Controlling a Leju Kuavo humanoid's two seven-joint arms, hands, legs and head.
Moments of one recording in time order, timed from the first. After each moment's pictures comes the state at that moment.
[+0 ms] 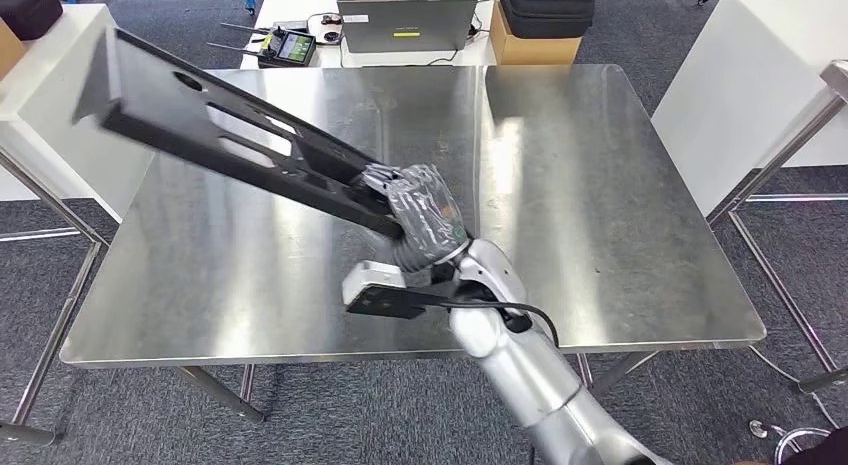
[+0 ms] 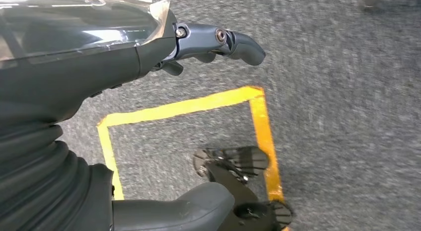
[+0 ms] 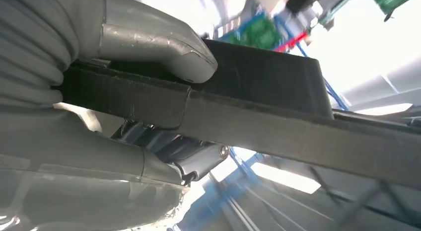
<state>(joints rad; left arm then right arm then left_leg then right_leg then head) -0.12 -0.12 1.12 -0.21 -1.12 0.07 -0.41 -0.60 0.15 0.56 -1.28 0.76 -0.23 -0.36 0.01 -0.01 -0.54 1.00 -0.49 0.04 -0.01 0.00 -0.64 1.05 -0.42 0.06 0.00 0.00</state>
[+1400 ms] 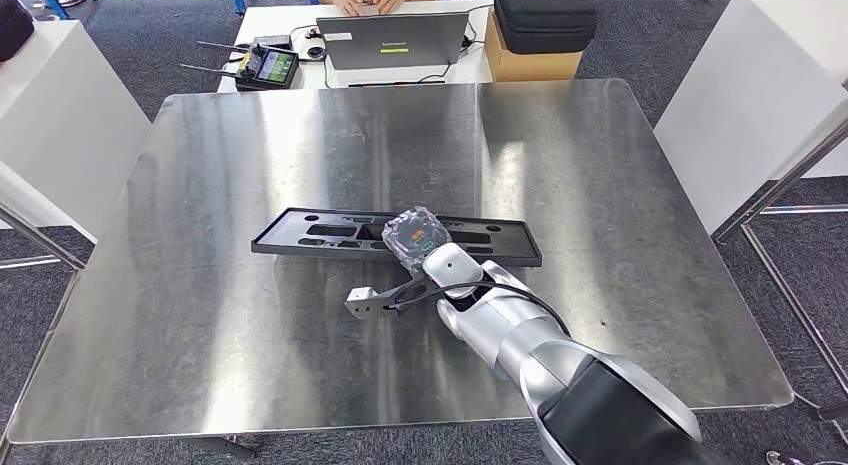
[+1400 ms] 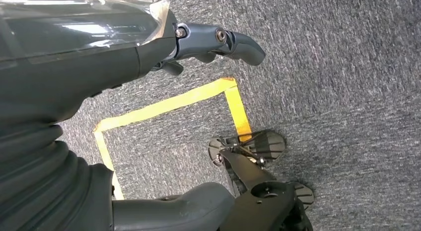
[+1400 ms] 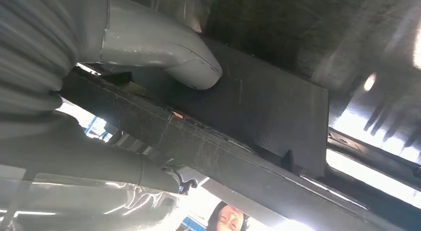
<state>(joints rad) -0.13 -0.12 1.08 -0.20 -1.17 0.05 -0.37 -0.94 0.26 0.80 -0.30 1.37 -0.21 0.00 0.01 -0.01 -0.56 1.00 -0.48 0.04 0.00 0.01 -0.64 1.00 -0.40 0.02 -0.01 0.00</state>
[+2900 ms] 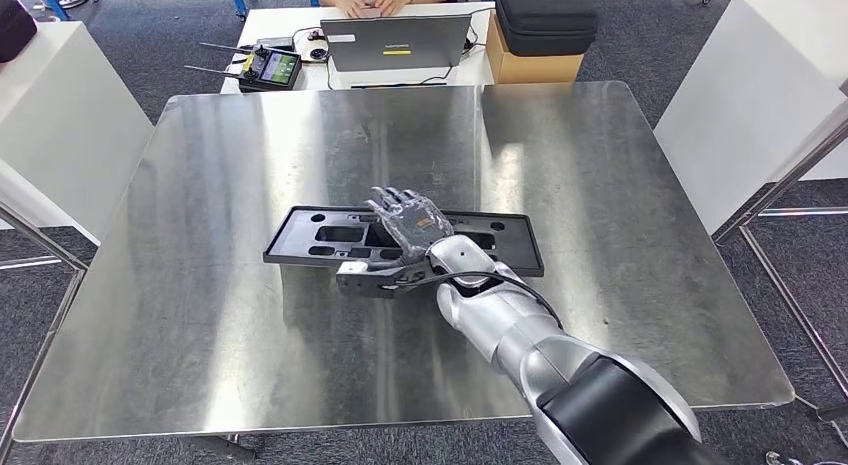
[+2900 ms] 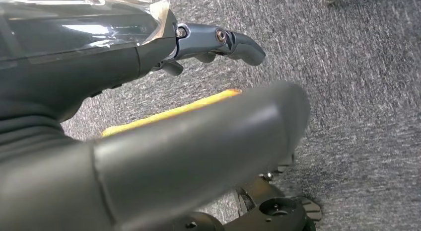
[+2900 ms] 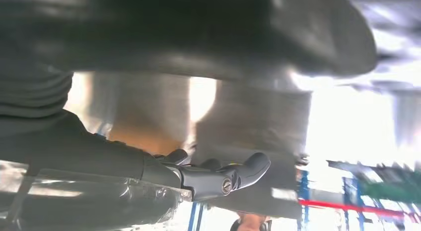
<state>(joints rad) -0.12 -0.12 1.08 -0.20 -1.17 0.09 -0.36 -0.95 0.28 0.57 -0.30 1.11 -0.28 -0.19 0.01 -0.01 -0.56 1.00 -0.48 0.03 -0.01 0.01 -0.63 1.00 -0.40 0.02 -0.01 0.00</state>
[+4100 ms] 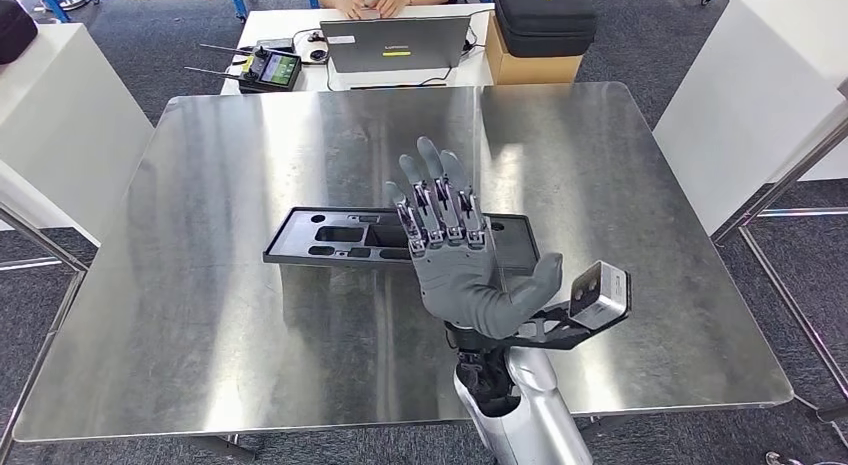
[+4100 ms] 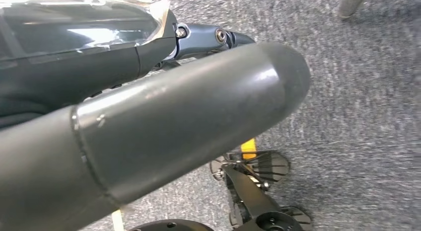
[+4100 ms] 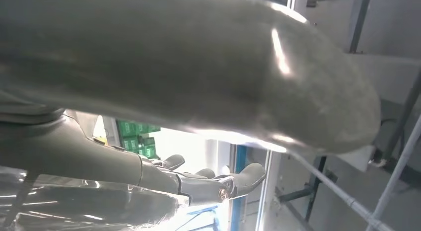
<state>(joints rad) -0.10 -0.12 1.15 -0.20 -1.13 0.12 -0.39 -0.27 0.21 0.42 -1.58 -0.43 0.56 -0.55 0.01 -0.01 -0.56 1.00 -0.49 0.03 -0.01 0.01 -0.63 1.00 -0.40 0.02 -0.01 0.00</state>
